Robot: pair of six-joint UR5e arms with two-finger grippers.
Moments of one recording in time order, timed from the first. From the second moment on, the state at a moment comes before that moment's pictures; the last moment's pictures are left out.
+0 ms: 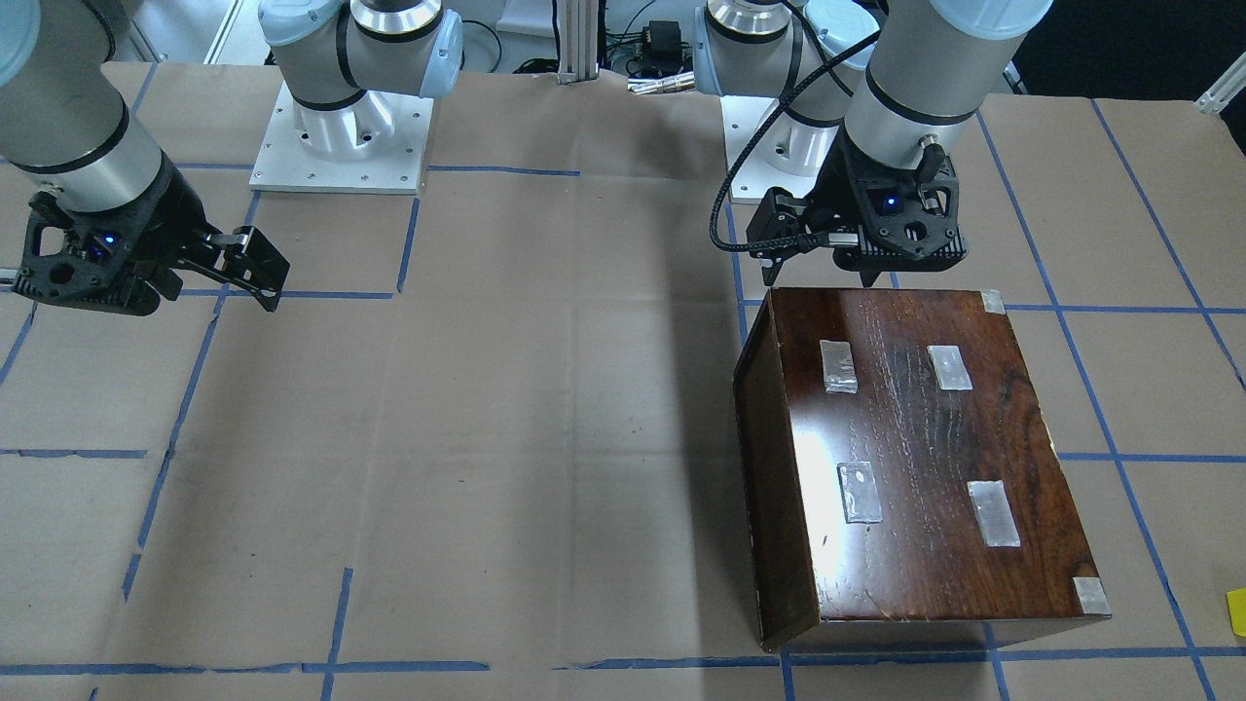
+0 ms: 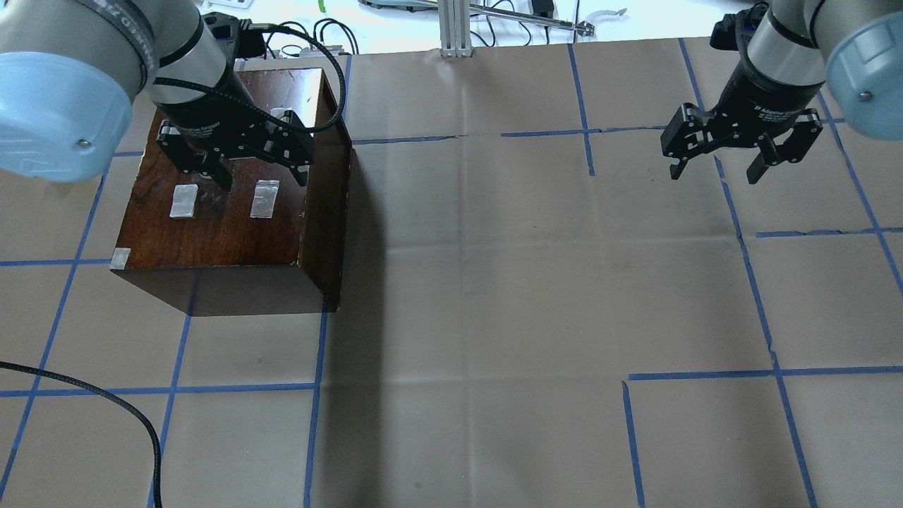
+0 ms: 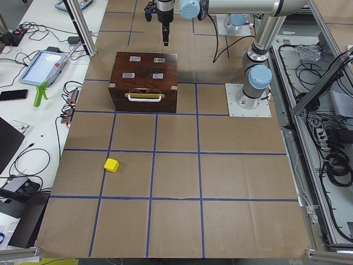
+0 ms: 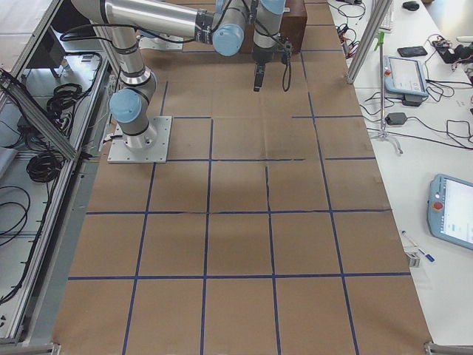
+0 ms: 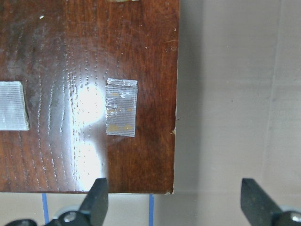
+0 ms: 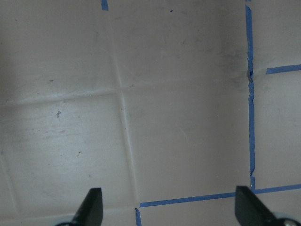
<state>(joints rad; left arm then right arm) -1.60 -1.60 -1.59 -1.52 1.56 -0.04 1.43 -1.52 1.65 -1.63 -1.57 -0.03</state>
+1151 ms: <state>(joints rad) -1.58 -1.62 -1.57 -1.52 1.58 -0.03 1.43 -1.52 1.65 -1.63 -1.57 -0.03</state>
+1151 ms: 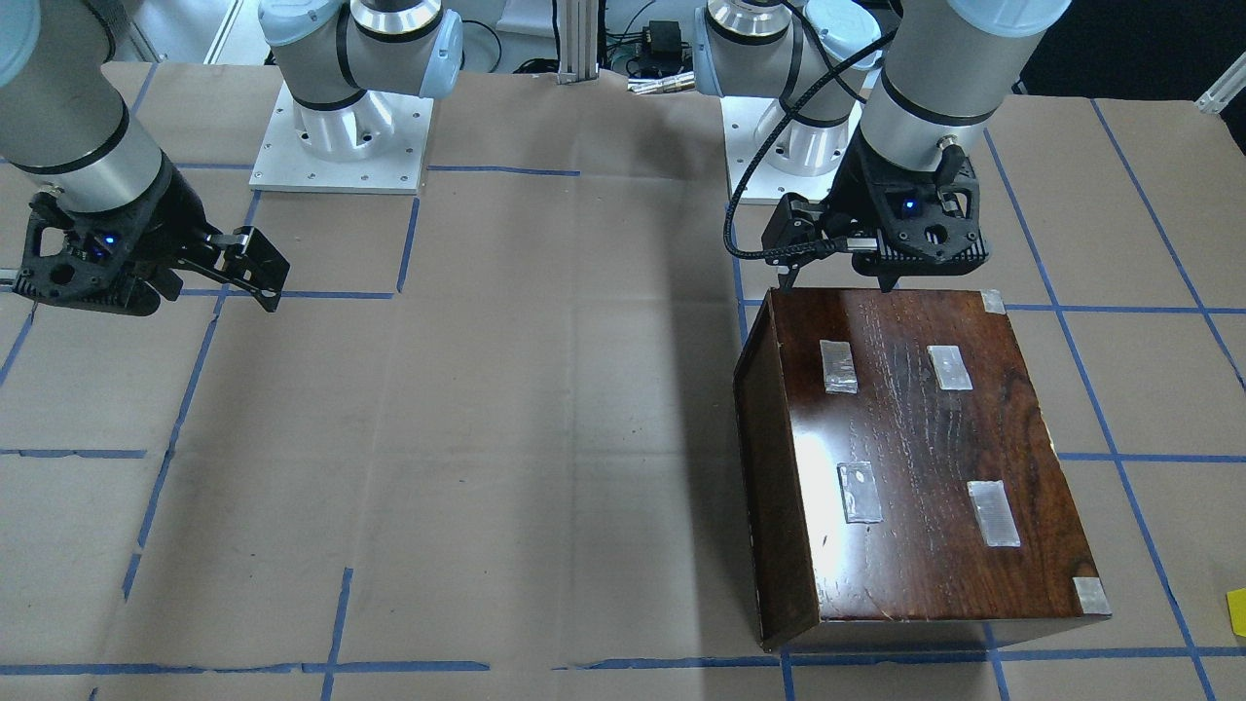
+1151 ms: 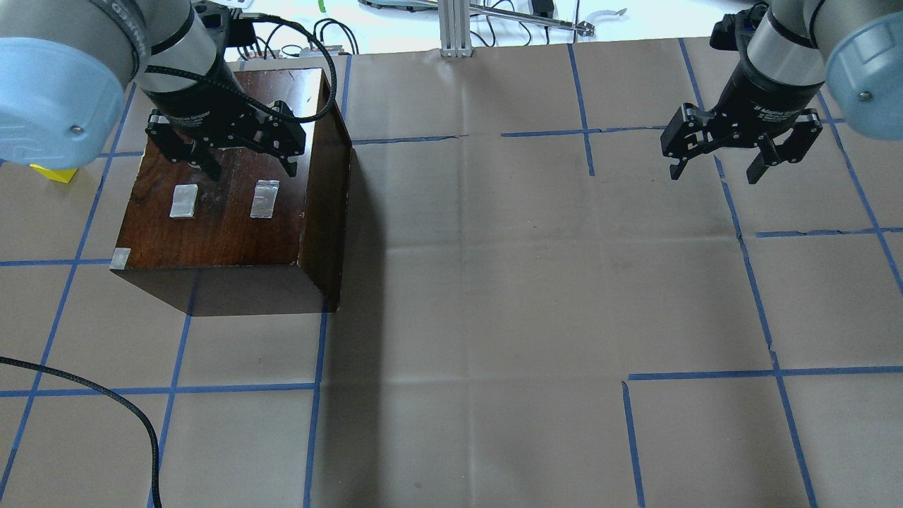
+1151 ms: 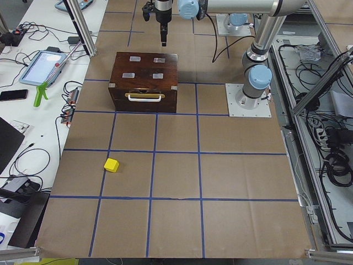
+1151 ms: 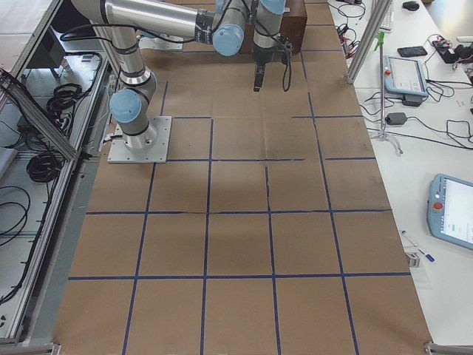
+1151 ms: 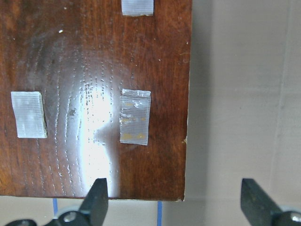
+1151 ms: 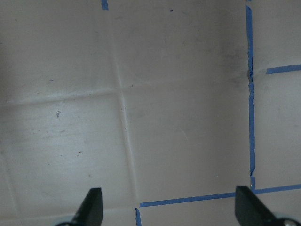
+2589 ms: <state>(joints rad) -1.10 -1.70 -1.53 -1.45 1.44 0.42 1.43 -1.52 1.65 -1.63 -1.57 -0.03</state>
